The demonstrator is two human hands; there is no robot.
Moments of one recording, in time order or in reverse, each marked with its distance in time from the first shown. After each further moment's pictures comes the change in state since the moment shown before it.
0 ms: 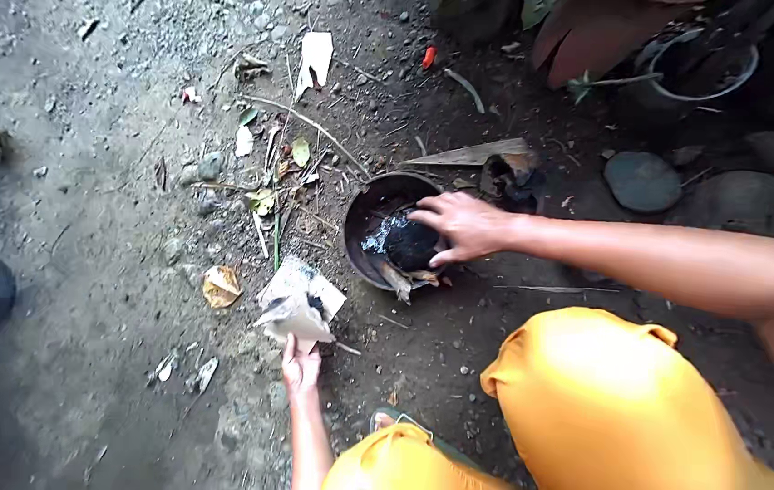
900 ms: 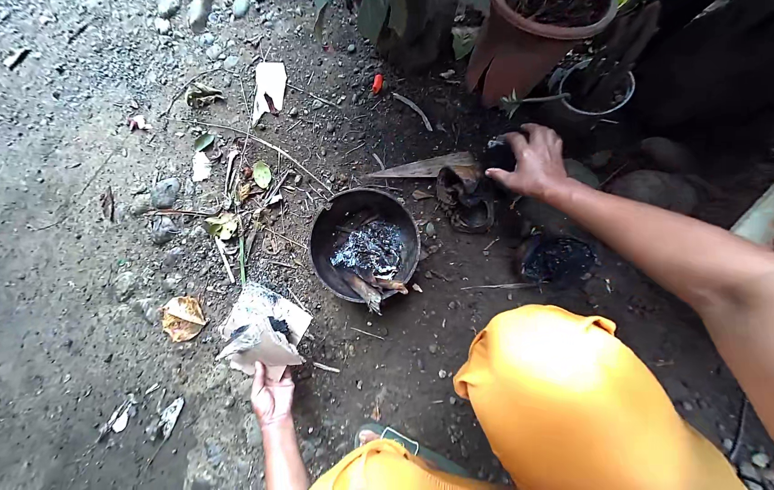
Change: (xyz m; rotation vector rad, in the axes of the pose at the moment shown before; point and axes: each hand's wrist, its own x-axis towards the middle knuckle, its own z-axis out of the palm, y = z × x) left_hand 0.007 0.000 -0.012 -0.009 -0.026 0.026; right_hand -0.100 0.158 -0.024 -0.005 0.442 0.760
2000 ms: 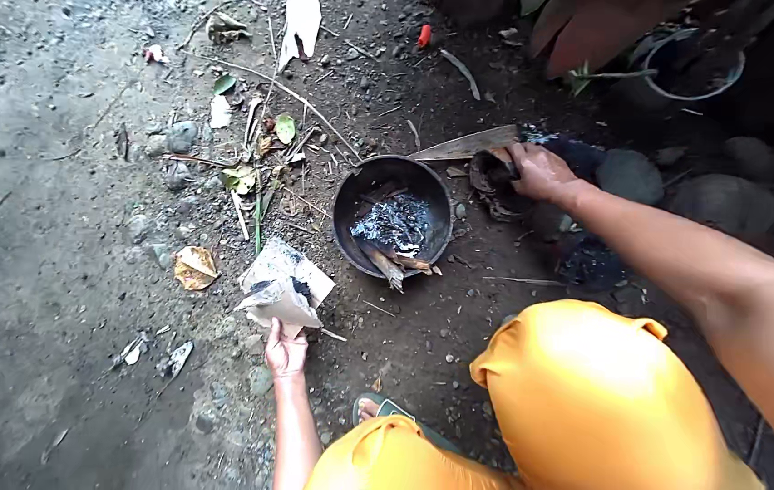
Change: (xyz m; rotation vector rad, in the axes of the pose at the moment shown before) left_hand -0.002 -0.007 0.011 0.004 -0.011 -0.018; right_hand 0.011 -0.037 0.051 -0.101 -0.299 -0.130
